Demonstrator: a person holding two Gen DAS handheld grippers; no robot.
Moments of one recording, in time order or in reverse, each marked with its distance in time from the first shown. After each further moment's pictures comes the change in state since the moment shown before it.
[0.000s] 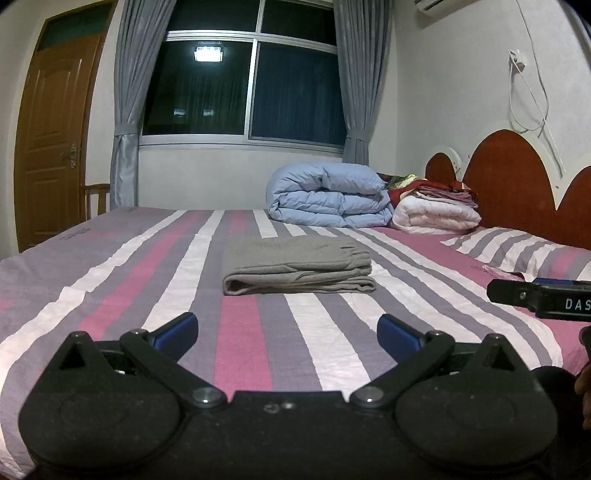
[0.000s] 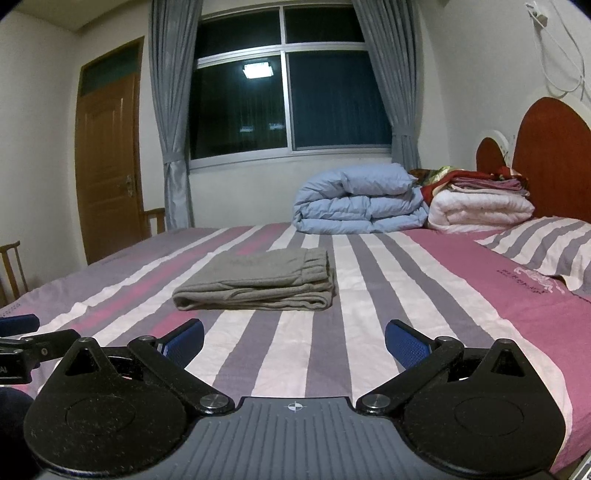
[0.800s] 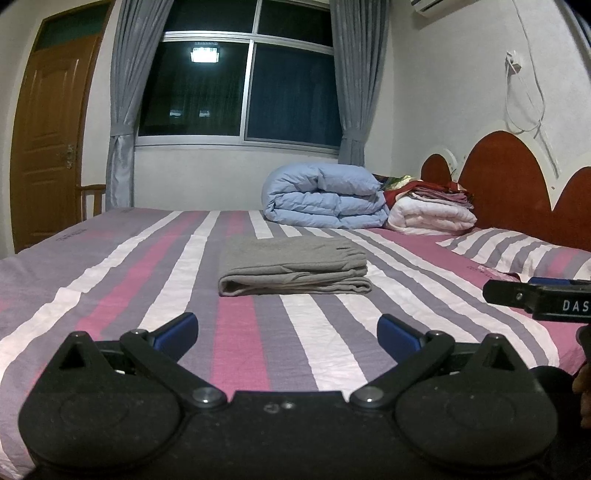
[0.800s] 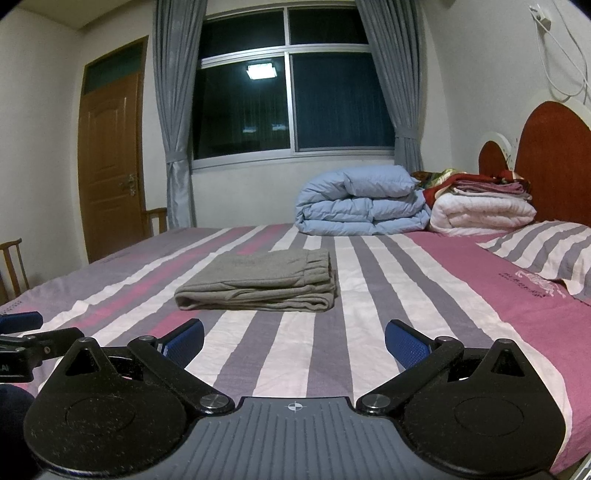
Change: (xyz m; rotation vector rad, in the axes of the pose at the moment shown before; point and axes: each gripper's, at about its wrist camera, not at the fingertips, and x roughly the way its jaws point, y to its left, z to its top) left arm -0.001 0.000 0.002 -0.003 -0.002 -0.014; right arm 0.000 0.000 -0.001 -0.010 -0.001 0.007
